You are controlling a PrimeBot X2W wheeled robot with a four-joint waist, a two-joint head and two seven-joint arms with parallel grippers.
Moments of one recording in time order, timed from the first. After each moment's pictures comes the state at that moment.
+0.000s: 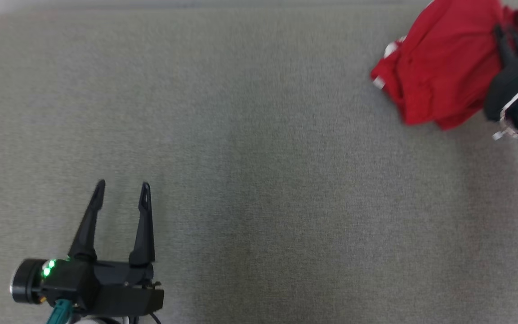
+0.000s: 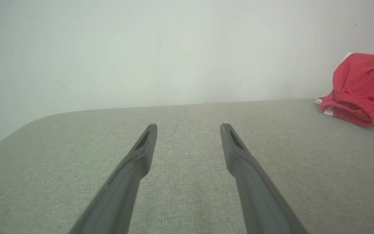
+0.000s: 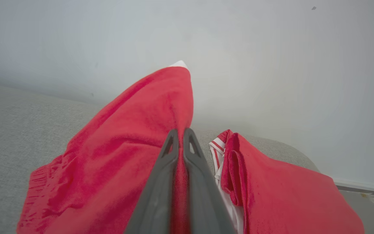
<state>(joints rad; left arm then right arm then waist) -0.14 0.05 -0.03 0.00 -0.08 -0.11 -0.26 -1.16 -0.49 0.48 1.13 0.39 0.13 -0.15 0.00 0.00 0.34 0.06</state>
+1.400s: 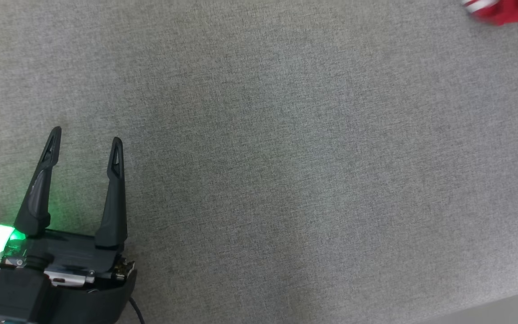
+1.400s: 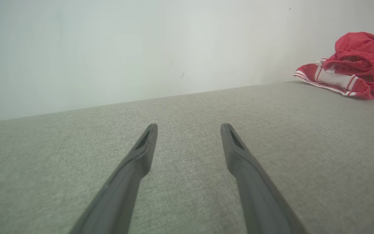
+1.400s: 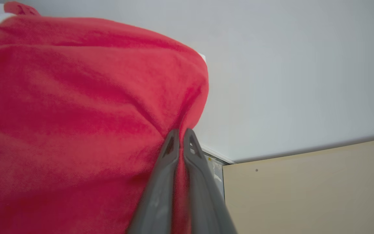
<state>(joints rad) -0.19 0.16 -0.04 -0.30 -0.03 -0.13 -0.26 -1.50 -0.86 0.77 0.98 0.26 0.13 -0.02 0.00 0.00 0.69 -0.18</state>
